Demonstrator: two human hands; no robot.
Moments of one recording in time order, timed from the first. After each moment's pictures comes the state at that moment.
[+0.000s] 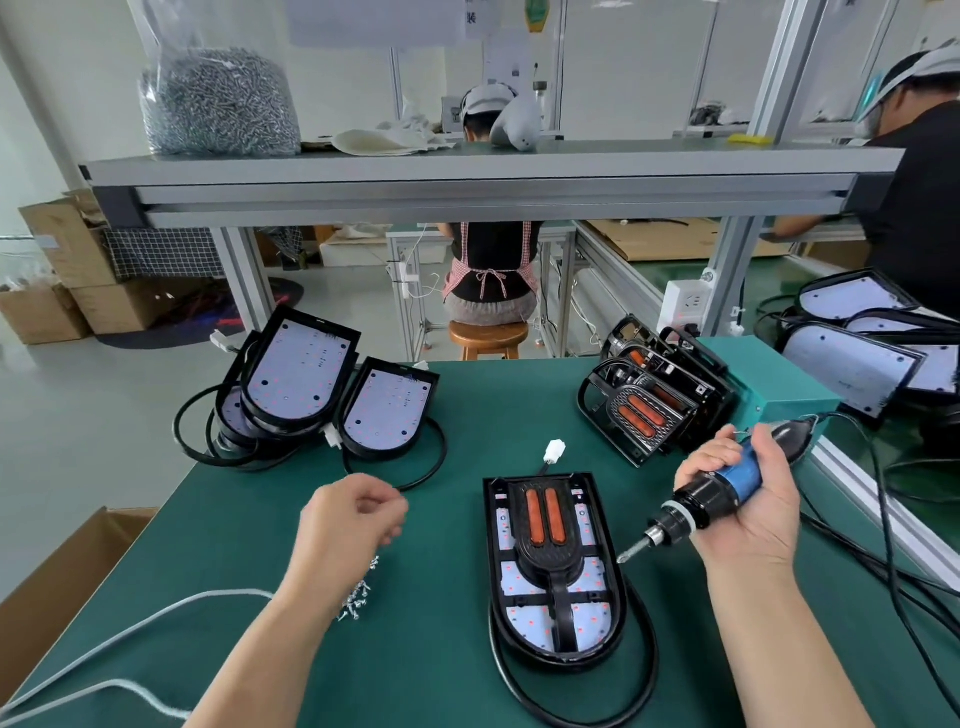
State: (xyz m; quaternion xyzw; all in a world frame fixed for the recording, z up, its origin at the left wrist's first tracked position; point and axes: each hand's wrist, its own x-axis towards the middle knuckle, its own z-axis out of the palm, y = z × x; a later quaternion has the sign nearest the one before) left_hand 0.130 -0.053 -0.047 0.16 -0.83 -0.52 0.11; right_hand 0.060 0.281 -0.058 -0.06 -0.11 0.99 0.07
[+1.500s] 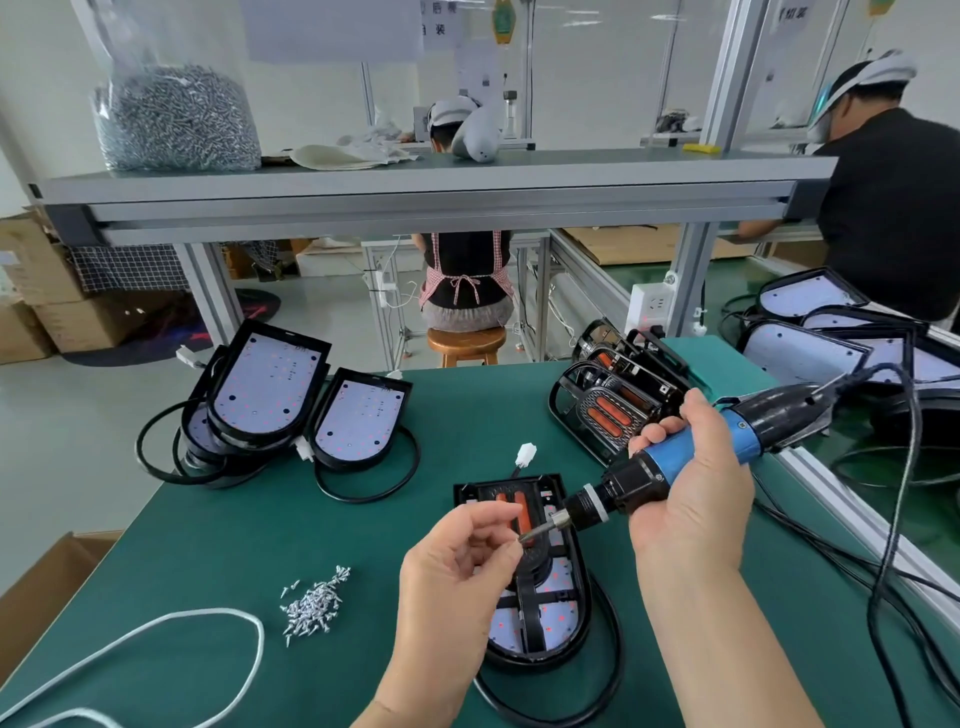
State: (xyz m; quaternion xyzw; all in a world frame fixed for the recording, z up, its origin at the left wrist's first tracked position) left_hand 0.177 0.070 -0.038 -0.03 -0.69 -0.71 0.14; right_hand 0.109 0.228 0.013 -0.13 -0.30 0.91 0.26
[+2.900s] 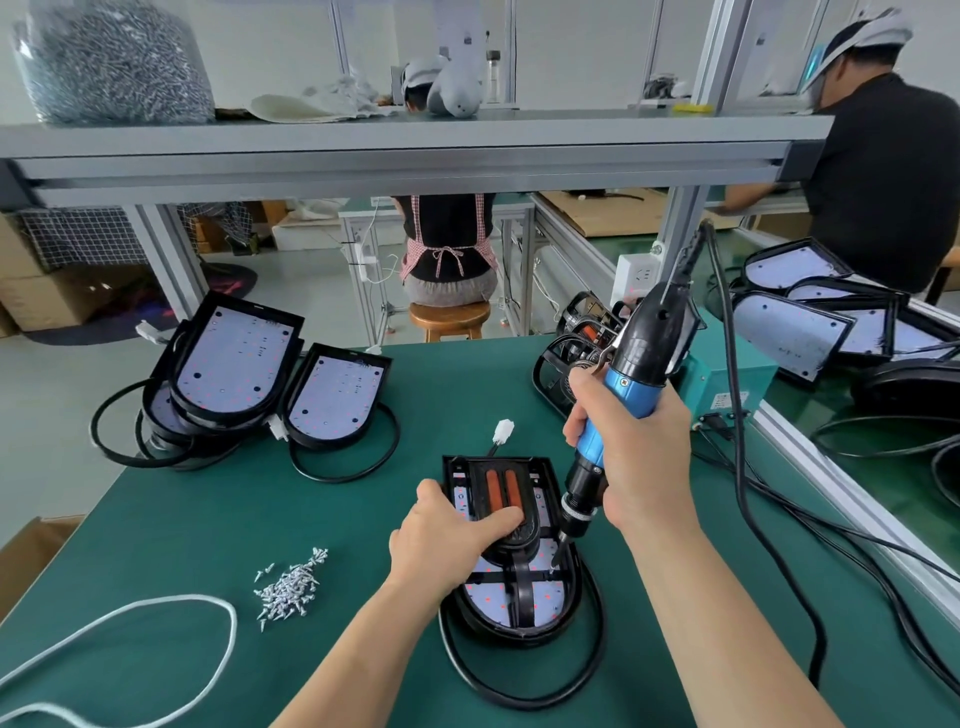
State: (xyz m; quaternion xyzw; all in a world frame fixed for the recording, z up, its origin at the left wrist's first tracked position) left_hand 0.112 0.063 -0.071 0.15 -0.87 -0.46 -0.04; right_hand 0.092 0.228 -0.004 0.03 -0.58 0.78 0.22
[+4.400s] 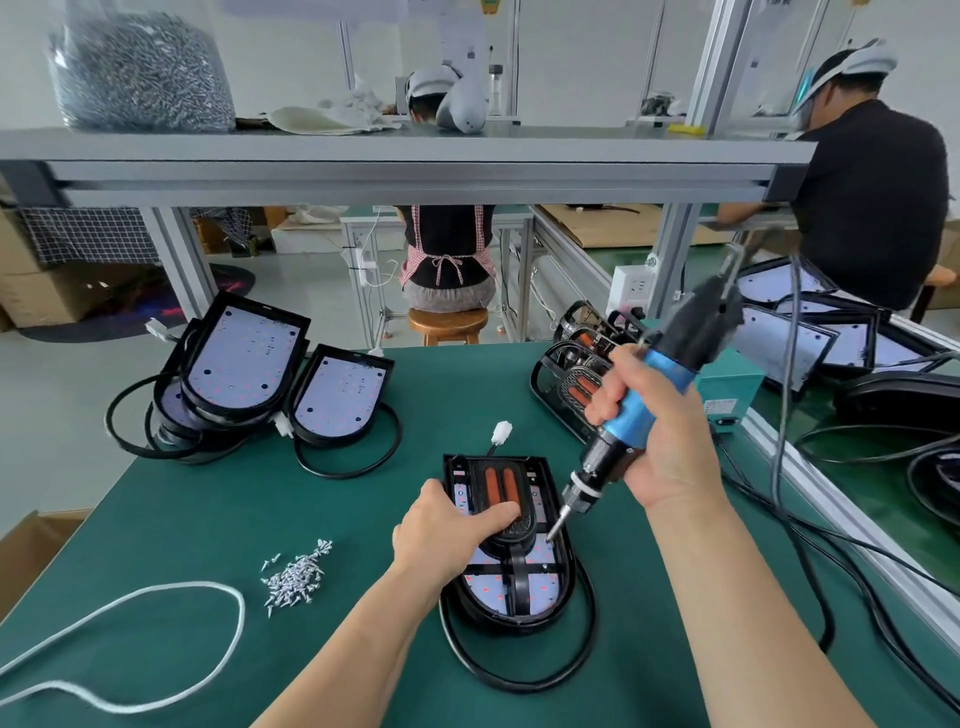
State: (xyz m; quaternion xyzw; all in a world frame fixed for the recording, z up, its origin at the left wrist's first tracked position) left_hand 0.113 0.061 -0.074 0.14 -0.86 -0.49 -0.05; right_hand 0.080 0.259 0.005 0.16 -0.45 0.88 0.08
